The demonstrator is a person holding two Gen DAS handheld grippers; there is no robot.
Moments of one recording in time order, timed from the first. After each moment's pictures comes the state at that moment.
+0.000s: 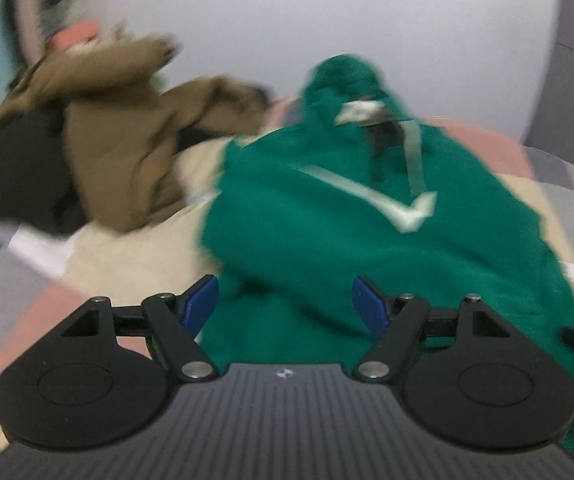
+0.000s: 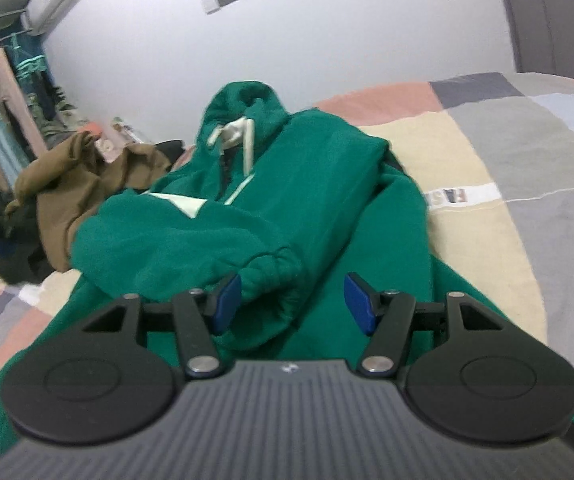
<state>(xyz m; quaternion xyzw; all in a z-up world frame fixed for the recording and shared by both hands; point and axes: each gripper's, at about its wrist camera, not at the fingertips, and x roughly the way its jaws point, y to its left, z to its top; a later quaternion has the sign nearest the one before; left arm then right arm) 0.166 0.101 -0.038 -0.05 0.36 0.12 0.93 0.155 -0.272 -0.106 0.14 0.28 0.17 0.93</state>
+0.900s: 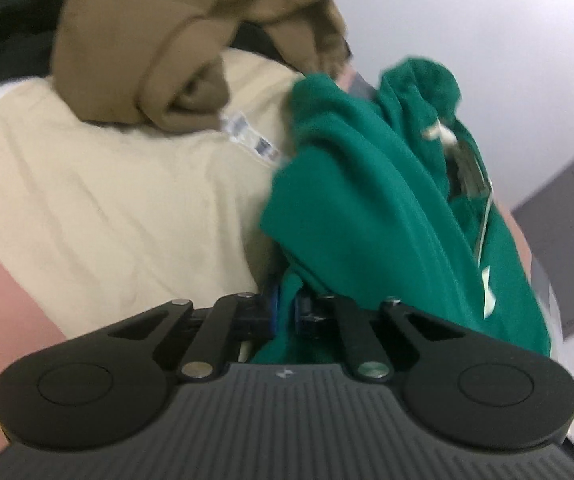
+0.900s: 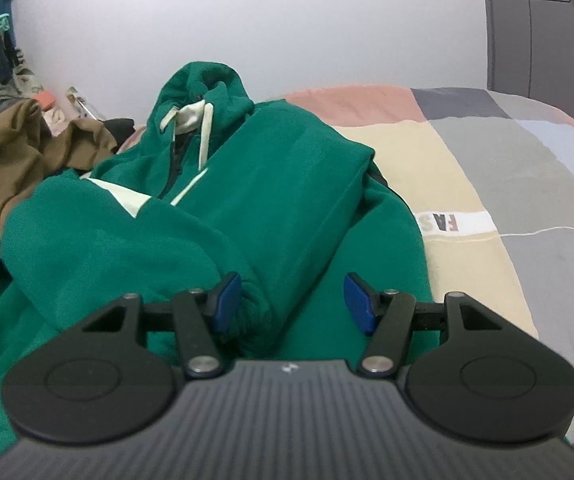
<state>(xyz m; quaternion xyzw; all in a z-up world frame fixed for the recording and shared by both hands) 0.250 0.256 -0.159 -0.31 0.35 0.07 0.88 0.203 -0.239 -0.114 0.07 0.29 0.11 0.95</state>
